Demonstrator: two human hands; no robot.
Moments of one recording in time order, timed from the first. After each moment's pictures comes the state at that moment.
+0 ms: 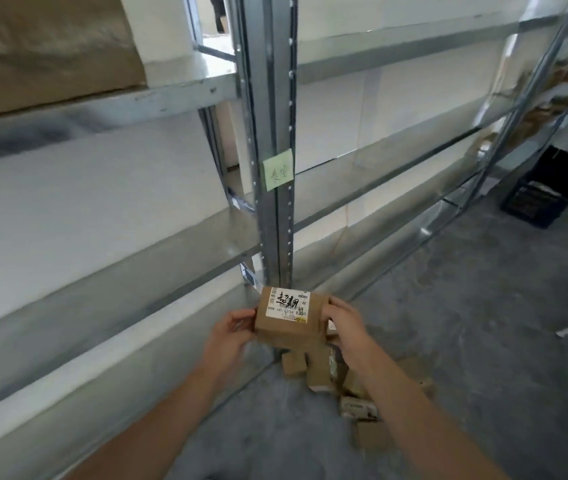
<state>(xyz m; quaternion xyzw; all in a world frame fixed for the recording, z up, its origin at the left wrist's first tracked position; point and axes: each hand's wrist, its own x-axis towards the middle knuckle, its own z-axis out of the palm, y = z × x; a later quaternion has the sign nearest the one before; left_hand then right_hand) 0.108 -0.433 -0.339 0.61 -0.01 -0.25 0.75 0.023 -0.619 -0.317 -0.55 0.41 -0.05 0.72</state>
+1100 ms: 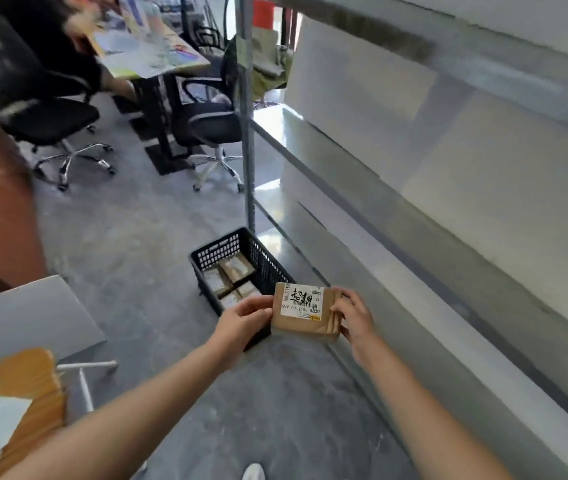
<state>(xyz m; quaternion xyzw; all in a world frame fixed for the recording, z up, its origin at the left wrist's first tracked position) -0.208 0.257 -0.349 0.45 0.43 0.24 0.74 -0.007 0.167 -0.344 -0.70 -0.12 0.43 0.55</state>
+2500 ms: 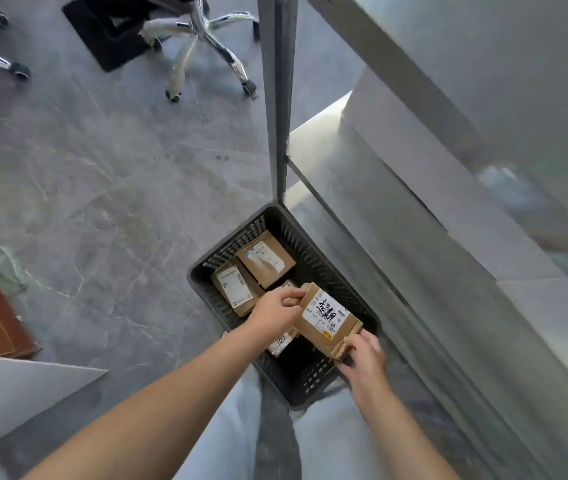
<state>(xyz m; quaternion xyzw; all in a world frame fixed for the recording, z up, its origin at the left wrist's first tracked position) -0.058 0.751 -0.644 0.52 0.53 -0.09 0.66 0.043 0.599 -0.663 -0.70 0.27 0.48 0.45</state>
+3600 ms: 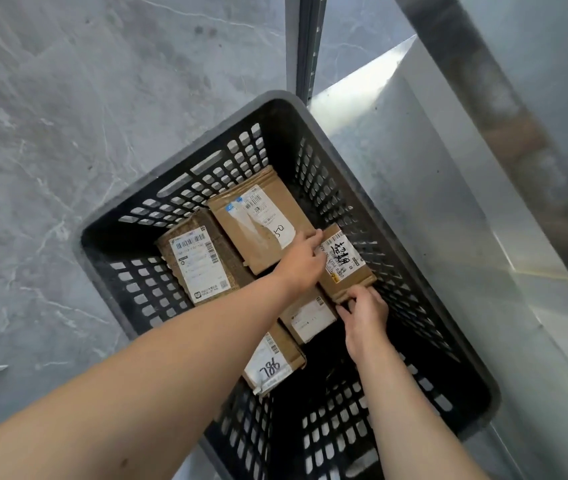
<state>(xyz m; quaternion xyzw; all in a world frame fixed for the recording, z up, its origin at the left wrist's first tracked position) 0.009 0.782 -1.033 0.60 0.53 -0.10 0.59 0.076 0.674 -1.034 -0.69 0.30 0.46 0.47</state>
